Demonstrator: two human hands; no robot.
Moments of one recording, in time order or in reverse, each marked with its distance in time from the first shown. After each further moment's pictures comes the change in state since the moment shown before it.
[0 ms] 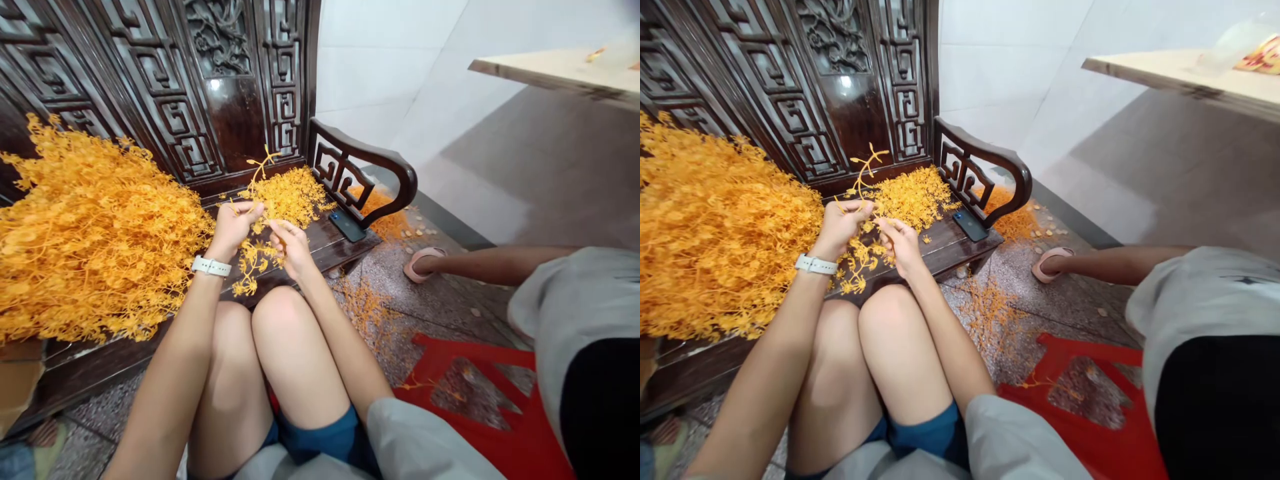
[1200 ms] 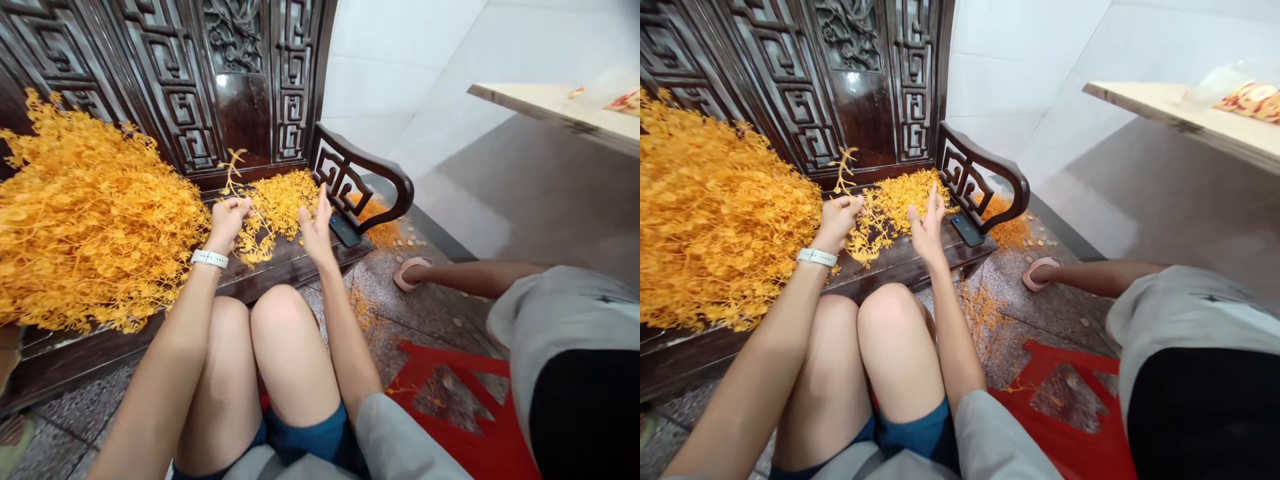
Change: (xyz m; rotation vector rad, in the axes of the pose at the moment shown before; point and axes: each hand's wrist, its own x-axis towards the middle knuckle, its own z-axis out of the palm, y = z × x) left_hand 0.014 -0.037 -0.016 0.034 0.118 -0.048; right_hand 0.001 -0.047 -0.041 -0.732 0.149 -0.438
